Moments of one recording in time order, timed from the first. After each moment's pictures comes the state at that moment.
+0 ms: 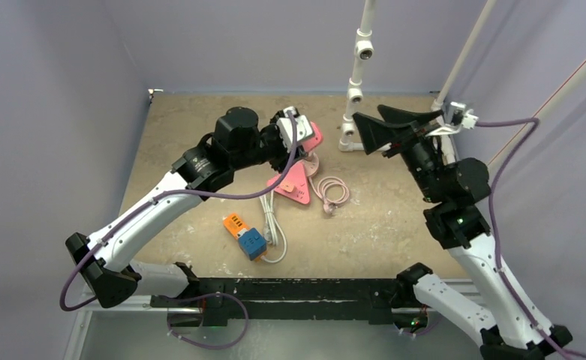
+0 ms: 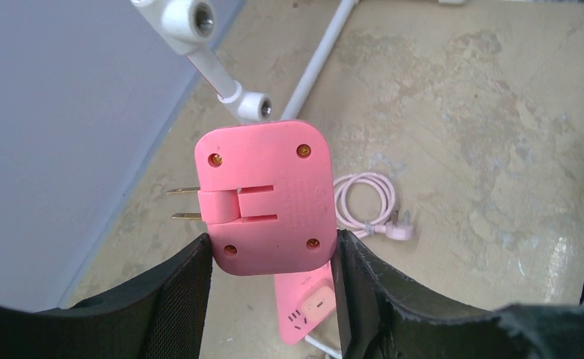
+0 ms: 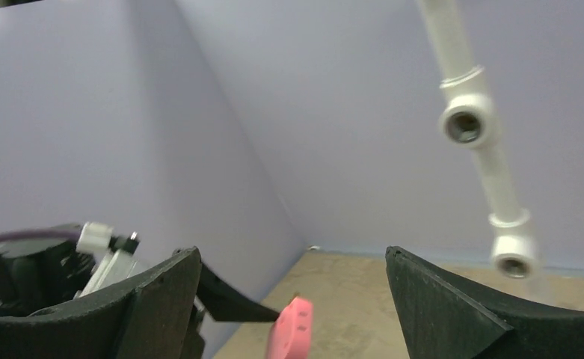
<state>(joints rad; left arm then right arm) -0.80 1.29 1.41 -0.43 0.19 0.40 0.43 0.77 1.02 0.14 -0.04 0.51</state>
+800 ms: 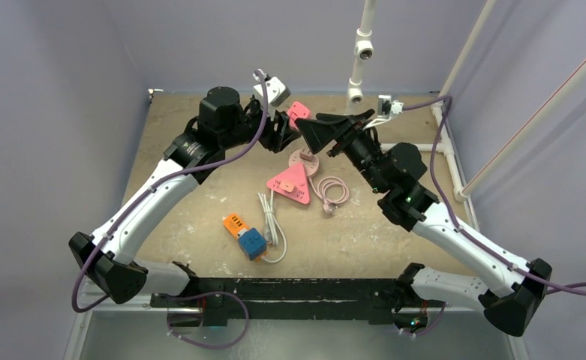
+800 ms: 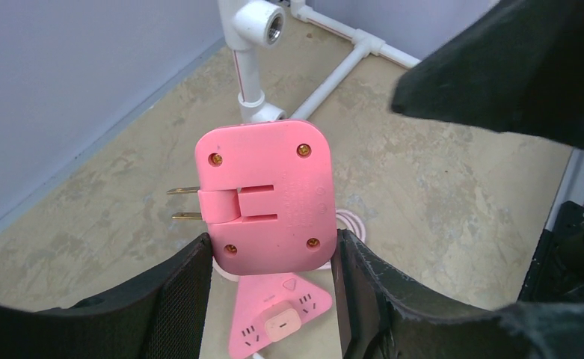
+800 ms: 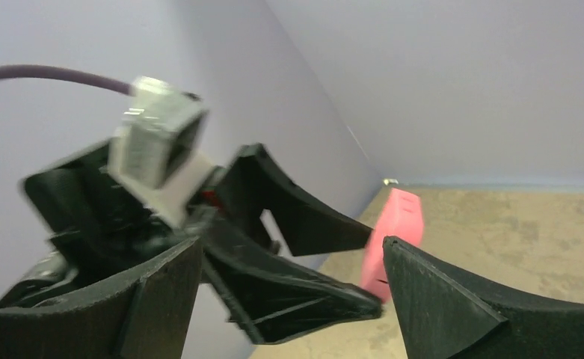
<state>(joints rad) -0.62 1.36 1.49 -0.37 0.30 0.06 0.78 1.04 1.02 0.36 0.10 0.61</state>
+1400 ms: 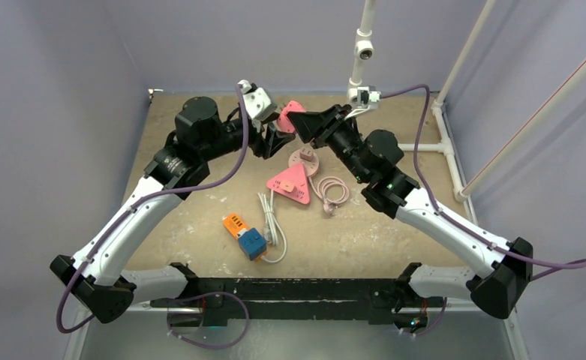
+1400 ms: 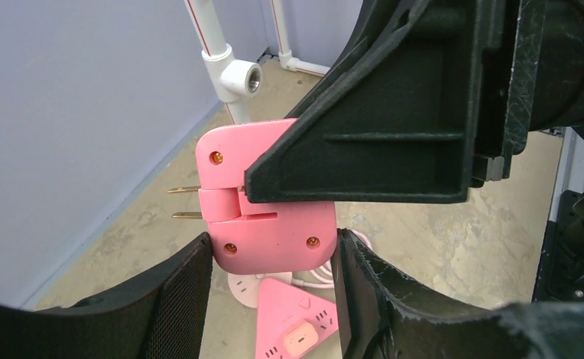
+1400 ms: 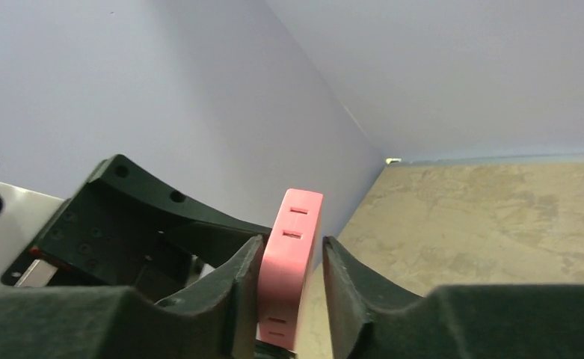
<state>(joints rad) -0.62 1.20 1.40 -0.30 0.39 0.16 0.79 1.20 1.09 0.36 0.13 0.68</state>
